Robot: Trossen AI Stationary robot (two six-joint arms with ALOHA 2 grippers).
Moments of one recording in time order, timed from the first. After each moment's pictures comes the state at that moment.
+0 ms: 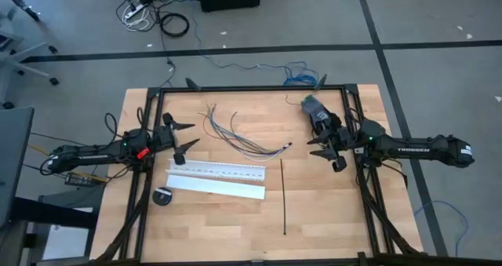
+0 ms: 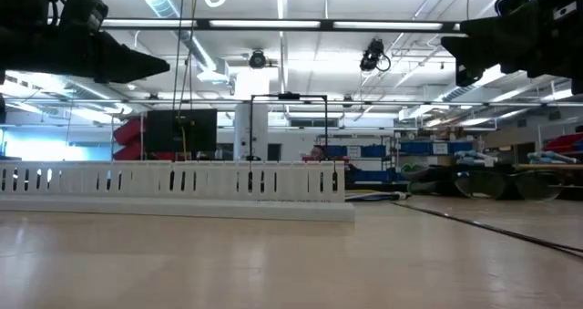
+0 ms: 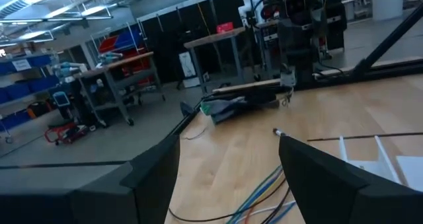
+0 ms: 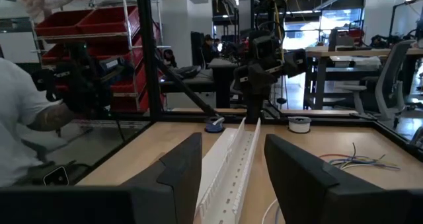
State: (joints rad) left arm 0.11 0.16 0.04 0.17 -0.21 0.25; right arm -0.23 0.44 0.02 0.60 -0.40 0.08
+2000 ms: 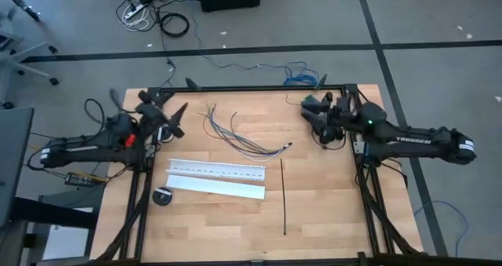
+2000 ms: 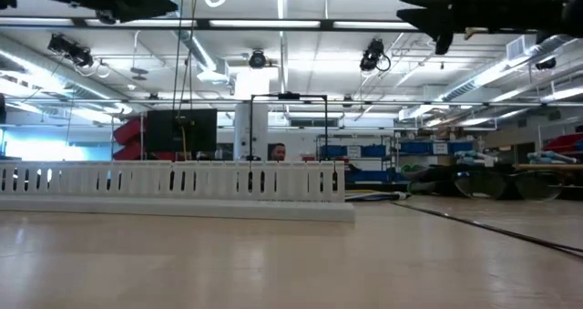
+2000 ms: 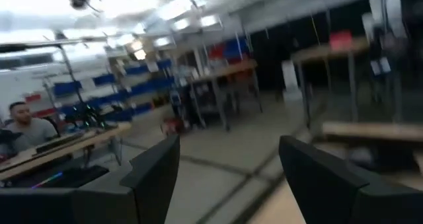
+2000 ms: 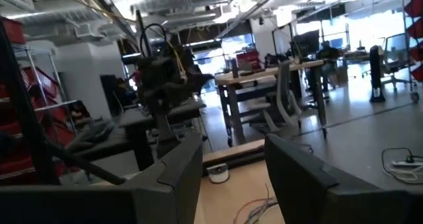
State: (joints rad) left arm 0.11 0.44 0.45 0.11 -0.64 0.31; right arm -0.31 0.72 0.37 0.61 -0.07 0.20
